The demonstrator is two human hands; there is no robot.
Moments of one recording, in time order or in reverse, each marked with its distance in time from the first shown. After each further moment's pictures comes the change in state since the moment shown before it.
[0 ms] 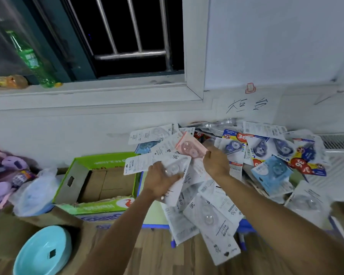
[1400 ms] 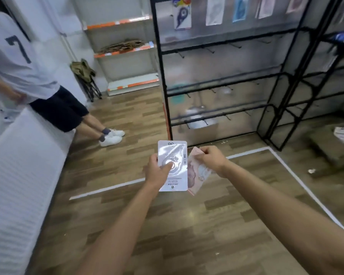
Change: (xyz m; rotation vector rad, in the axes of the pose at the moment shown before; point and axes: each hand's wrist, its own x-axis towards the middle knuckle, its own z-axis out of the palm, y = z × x) left_hand -0.751 0.233 0.365 -0.108 -1.426 0.872; right_hand -0.847 0.400 -0.325 0.703 1.085 1.069
